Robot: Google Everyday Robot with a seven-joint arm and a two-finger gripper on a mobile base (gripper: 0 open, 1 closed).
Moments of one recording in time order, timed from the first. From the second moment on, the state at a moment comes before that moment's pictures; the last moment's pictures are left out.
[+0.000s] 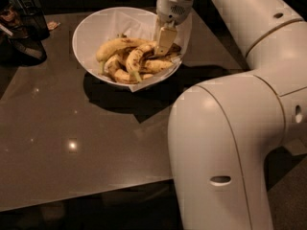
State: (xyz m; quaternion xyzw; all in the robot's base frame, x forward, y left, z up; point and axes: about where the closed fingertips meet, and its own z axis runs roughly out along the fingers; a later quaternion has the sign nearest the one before) arm 0.684 -0.039 0.913 -0.73 0.67 0.07 0.13
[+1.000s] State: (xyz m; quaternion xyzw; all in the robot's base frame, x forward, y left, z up) arm 0.660 -0.037 0.997 -0.73 0.65 0.02 0.22
